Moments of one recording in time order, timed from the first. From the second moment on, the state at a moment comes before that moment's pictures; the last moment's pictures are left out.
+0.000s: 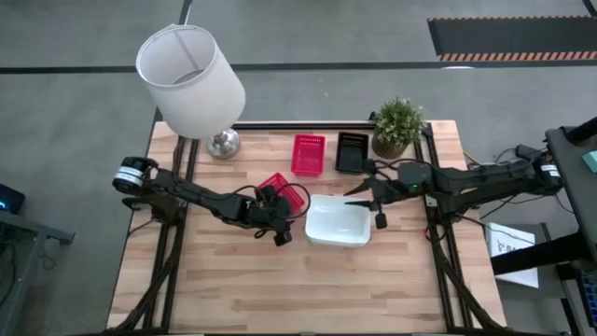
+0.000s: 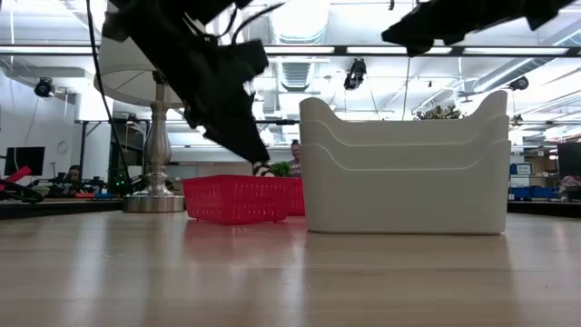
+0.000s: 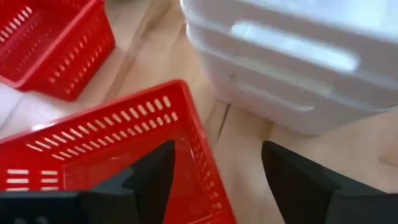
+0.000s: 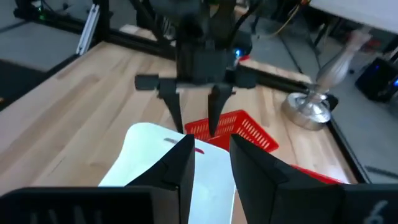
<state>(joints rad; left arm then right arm) -0.20 1.62 0.96 -0.22 -0.43 -0.40 0.02 0.96 0.62 0.04 -0.09 -0.27</state>
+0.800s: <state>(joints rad) -0.13 1.70 0.91 -0.17 -0.39 -0.47 0.02 0.83 0.54 0.08 0.00 -0.37</state>
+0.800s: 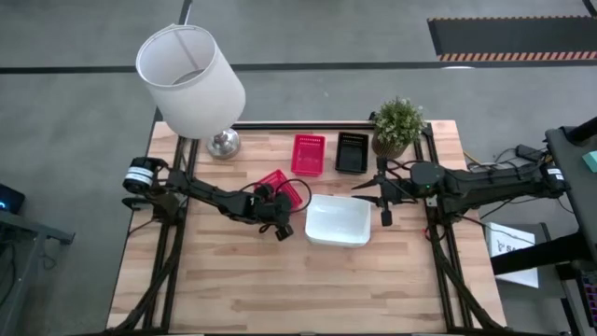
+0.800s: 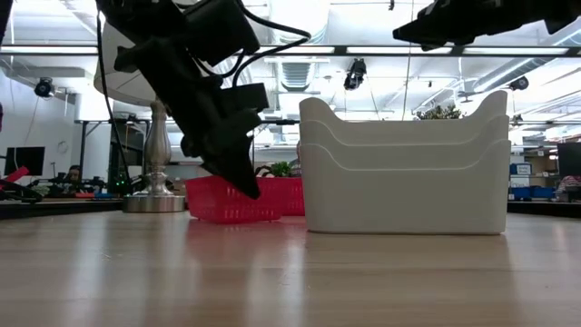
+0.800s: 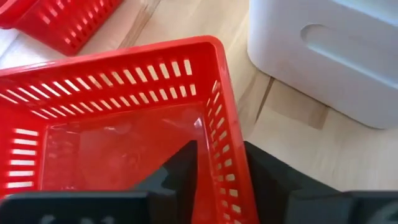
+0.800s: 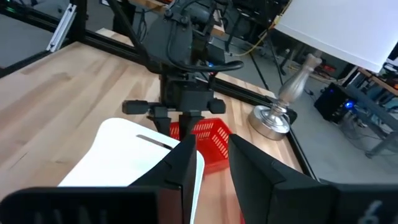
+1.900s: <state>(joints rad) -0.01 1.36 1.00 -0.11 -0.30 0.40 0.02 0.82 0.48 0.07 0.00 -0.32</state>
